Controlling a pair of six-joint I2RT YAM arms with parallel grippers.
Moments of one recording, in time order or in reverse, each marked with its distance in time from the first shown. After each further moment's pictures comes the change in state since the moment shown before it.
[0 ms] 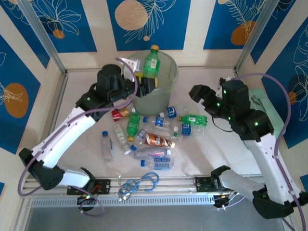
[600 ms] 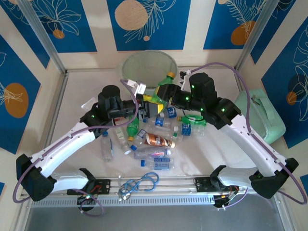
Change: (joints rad) left arm -0.058 -0.188 -0.465 0.376 0.399 -0.119; right arm 0.267 0.232 0.004 0.374 -0.149 0.000
